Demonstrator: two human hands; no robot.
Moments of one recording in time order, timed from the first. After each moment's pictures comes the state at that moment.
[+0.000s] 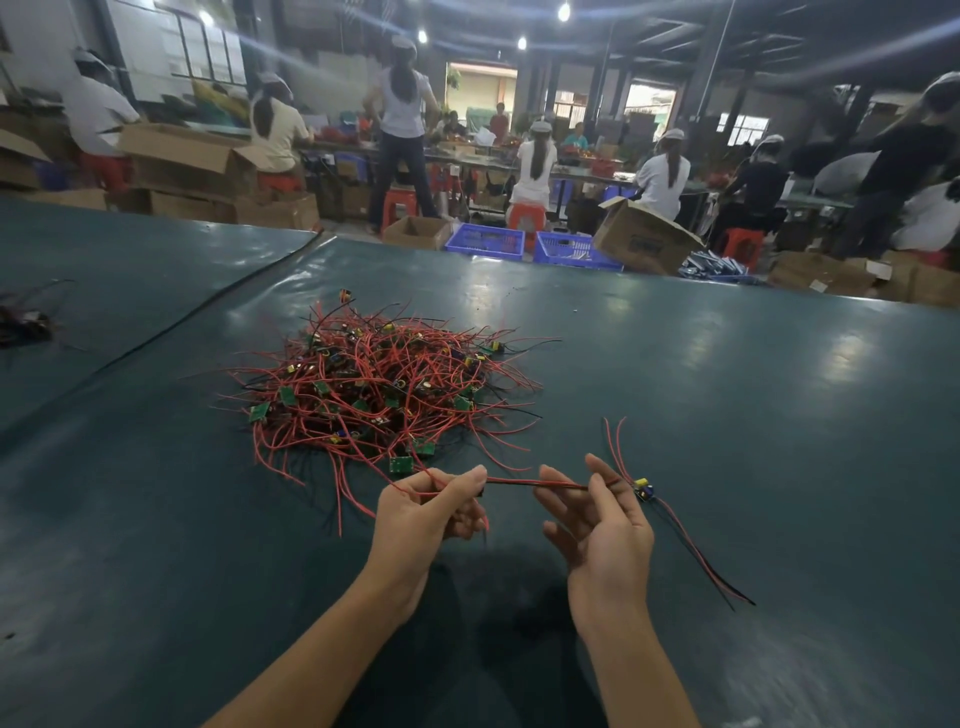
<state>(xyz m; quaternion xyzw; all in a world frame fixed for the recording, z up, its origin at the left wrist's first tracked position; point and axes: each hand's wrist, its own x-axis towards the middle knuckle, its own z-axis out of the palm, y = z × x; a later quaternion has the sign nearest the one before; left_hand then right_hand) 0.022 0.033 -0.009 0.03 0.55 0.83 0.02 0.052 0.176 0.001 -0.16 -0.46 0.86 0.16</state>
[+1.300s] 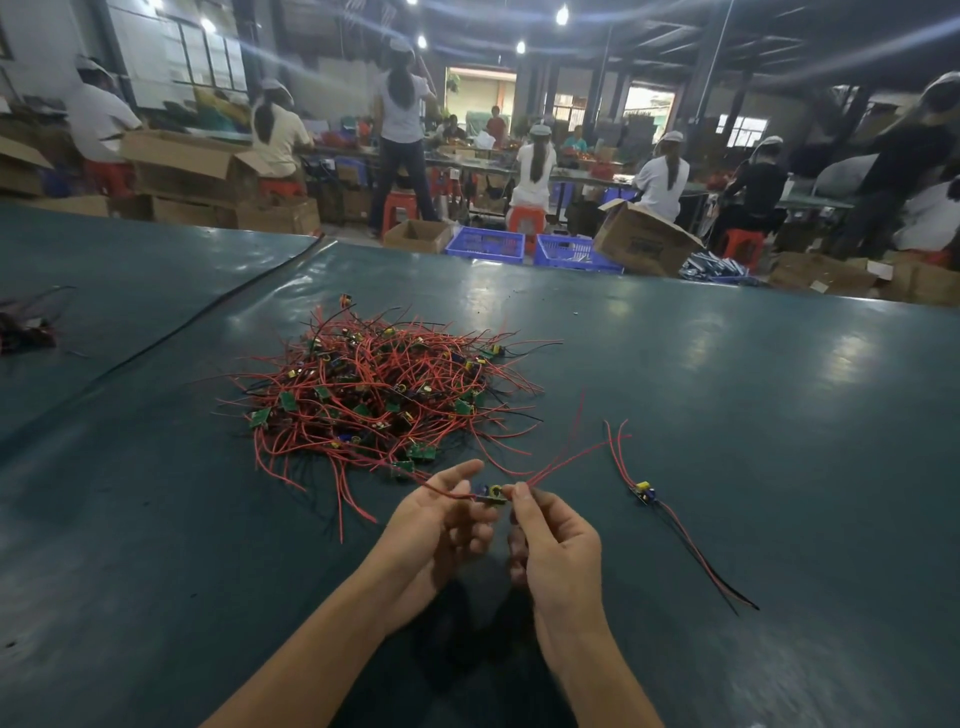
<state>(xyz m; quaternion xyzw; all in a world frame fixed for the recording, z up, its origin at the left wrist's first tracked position) 0.014 0.031 -0.013 -0.02 0.49 0.85 0.21 0.051 0.147 -0.018 -0.10 -0.59 0.79 0.13</state>
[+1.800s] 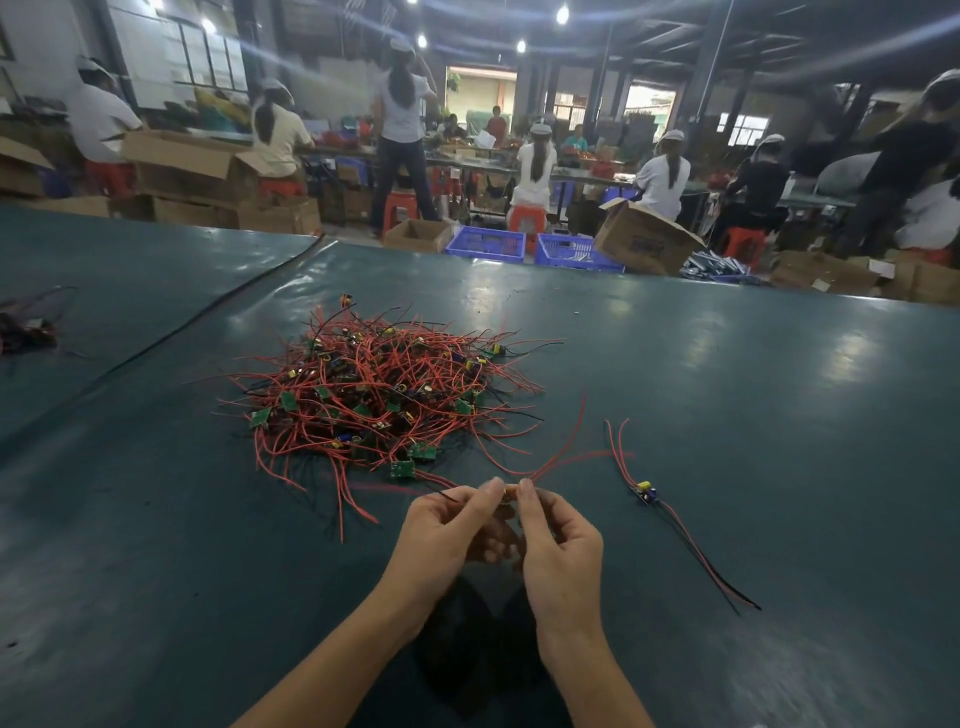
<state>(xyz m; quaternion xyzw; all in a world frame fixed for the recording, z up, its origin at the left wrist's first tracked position) 0.028 0.040 -0.011 0.08 0.62 0.78 0.09 0.056 0.142 -0.009 -0.09 -0.62 0.75 0.19</state>
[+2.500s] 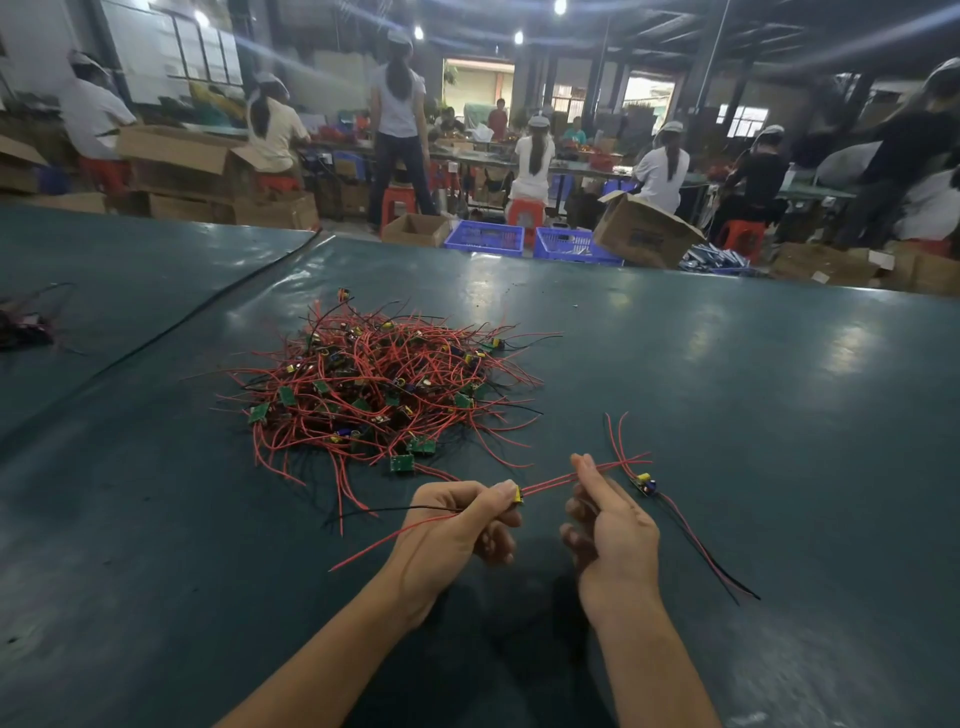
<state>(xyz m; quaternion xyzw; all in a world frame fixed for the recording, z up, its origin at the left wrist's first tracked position) 0.031 0.042 -0.004 0.12 0.64 0.76 0.08 0.042 0.182 0.006 -0.26 -0.47 0.83 0.15</state>
